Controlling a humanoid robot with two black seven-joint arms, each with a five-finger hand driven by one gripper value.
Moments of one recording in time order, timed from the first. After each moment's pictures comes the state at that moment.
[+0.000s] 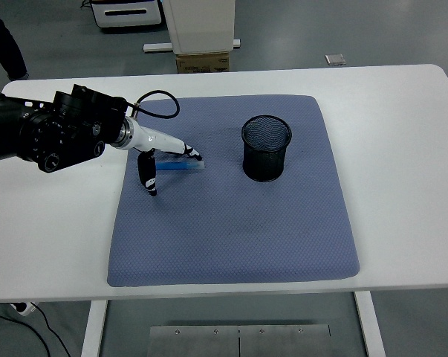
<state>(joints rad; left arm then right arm) -1.52 0.24 0.70 -0.85 0.89 -0.22 -0.28 0.06 0.00 0.23 0.19 -0.38 0.06 0.00</state>
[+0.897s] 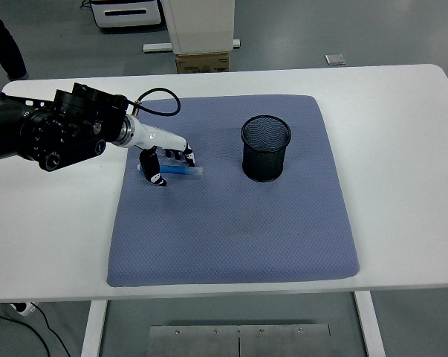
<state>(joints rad) -1.53 0.24 0.68 -0.84 0.89 -0.22 -0.28 0.06 0.00 0.23 0.19 -0.38 0.06 0.00</state>
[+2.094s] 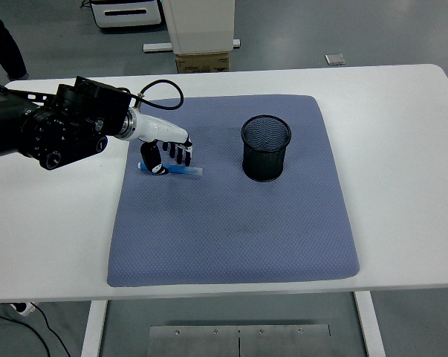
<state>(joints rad) -1.53 0.24 0.65 -0.84 0.98 -0.17 -0.25 0.06 0.00 0.23 0.20 -0.38 0.06 0.00</state>
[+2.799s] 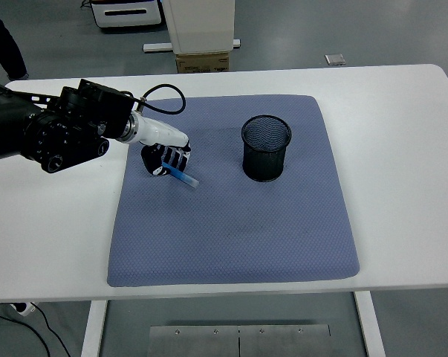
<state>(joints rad) -1.52 0.23 0.66 -0.84 1.02 -0.17 -0.24 0.06 0.00 0.23 0.19 -0.38 0.06 0.00</state>
